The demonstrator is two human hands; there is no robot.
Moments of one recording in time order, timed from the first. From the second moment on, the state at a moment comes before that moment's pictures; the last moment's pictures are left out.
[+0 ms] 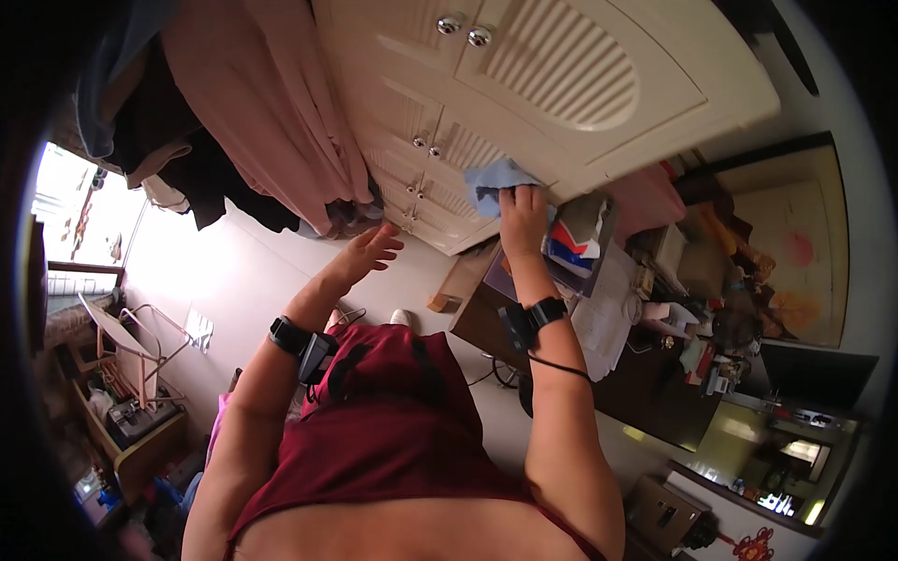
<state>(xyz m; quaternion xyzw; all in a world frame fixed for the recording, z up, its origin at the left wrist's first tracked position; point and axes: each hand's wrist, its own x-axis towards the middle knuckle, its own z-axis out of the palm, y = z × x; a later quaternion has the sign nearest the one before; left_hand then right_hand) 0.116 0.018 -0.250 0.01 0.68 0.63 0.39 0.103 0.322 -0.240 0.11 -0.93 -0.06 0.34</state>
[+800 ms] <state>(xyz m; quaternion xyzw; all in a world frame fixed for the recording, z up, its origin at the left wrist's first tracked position) 0.019 -0.012 -0.247 -0.03 0.66 0.69 0.30 -0.107 0.087 -0.206 0.29 -0.88 0.00 0.38</state>
